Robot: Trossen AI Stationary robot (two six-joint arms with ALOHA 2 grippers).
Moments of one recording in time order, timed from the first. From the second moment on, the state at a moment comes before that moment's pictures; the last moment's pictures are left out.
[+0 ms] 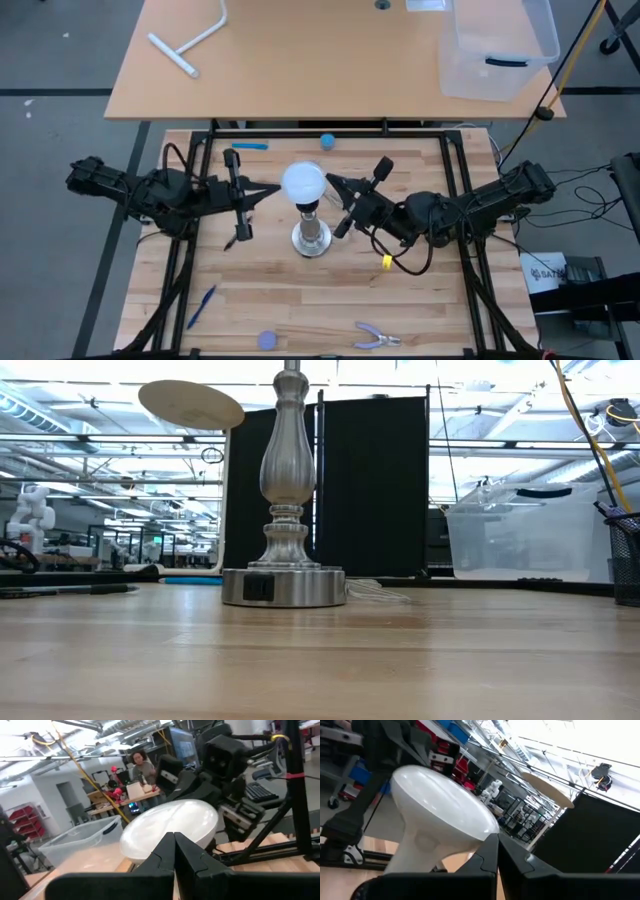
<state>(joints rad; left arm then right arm) -0.30 1.01 1.08 0.05 -0.46 0.39 0.34 1.50 1.32 0.49 0.89 -0.80</state>
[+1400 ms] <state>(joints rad) -0.33 1.00 1.08 -0.01 -0.40 0.40 0.31 1.50 1.32 0.47 0.94 -0.77</state>
